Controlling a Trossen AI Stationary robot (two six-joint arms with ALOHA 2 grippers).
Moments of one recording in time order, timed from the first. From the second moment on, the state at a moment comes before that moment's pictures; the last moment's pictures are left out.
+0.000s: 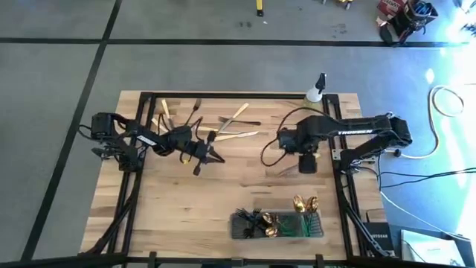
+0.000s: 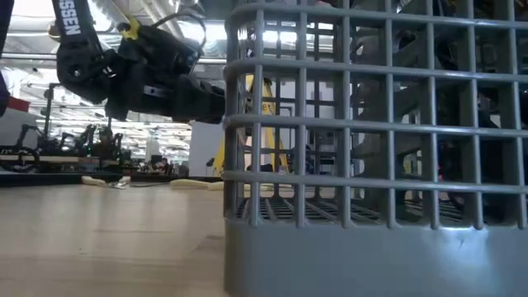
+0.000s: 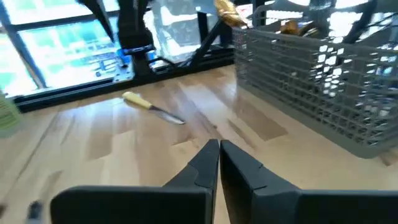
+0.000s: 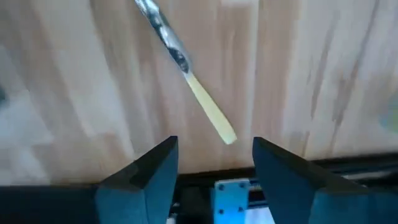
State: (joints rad) left arm 0.23 1.64 0.39 1.09 0.52 0.24; right arm -0.05 1.42 1.14 -1.44 0.01 -0.01
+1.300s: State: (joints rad) left arm 0.25 1.64 0.39 1.06 0.52 0.21; right arm -0.13 1.64 0.75 -1.02 0.05 -0.24
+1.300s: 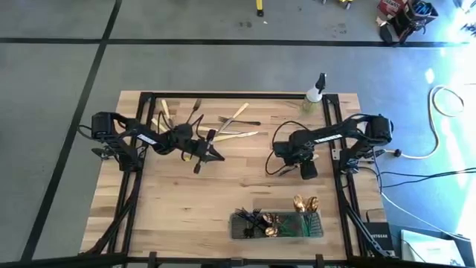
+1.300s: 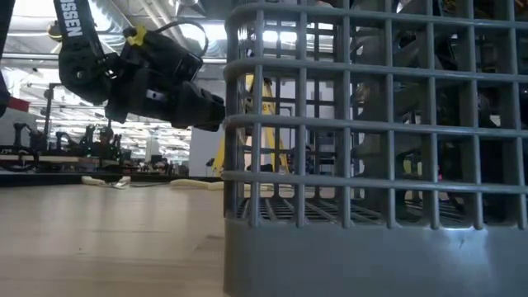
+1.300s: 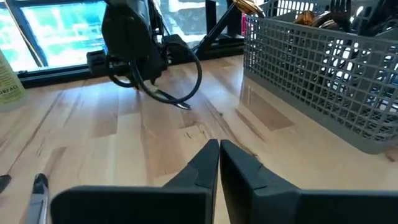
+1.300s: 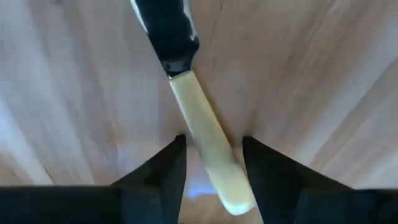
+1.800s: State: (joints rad) left arm 0.25 1.64 0.39 1.05 0.52 0.22; right arm -0.13 1.65 0.84 -1.09 -0.03 -0.10
